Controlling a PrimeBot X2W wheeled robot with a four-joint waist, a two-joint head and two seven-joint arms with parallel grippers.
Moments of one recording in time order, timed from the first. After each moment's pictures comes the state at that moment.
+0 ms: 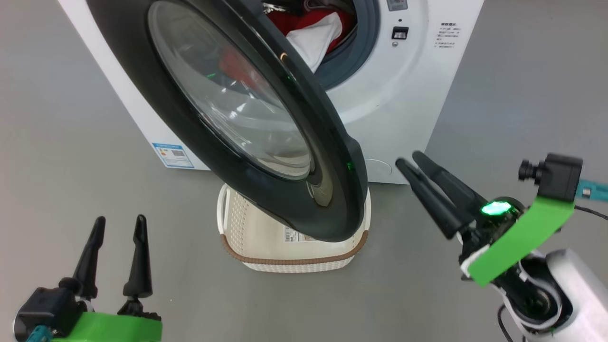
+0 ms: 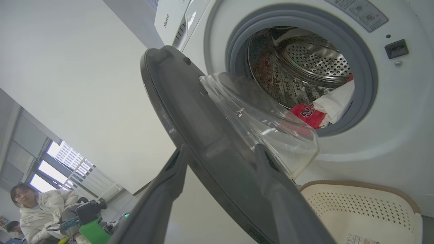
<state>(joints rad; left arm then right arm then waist) -0.08 0.08 -0.01 0.07 -0.29 -0.13 -0.25 -0.34 -0.38 0.36 -0.13 1.22 0.13 0.16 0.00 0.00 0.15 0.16</state>
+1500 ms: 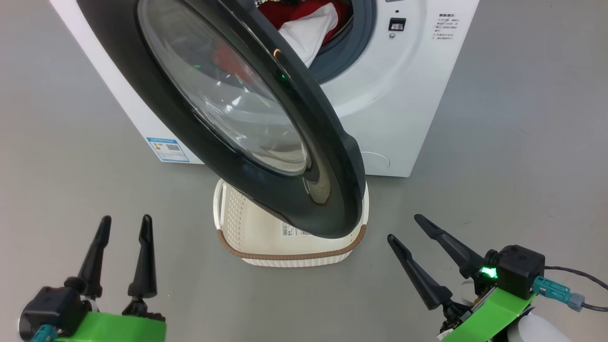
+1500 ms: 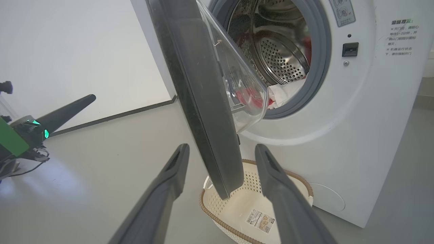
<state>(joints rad) -0.08 0.09 -0.03 0.07 -0.29 -0.13 -0.25 -0.18 -0.42 0.50 0.02 0.59 0.13 -0.25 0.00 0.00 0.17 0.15</state>
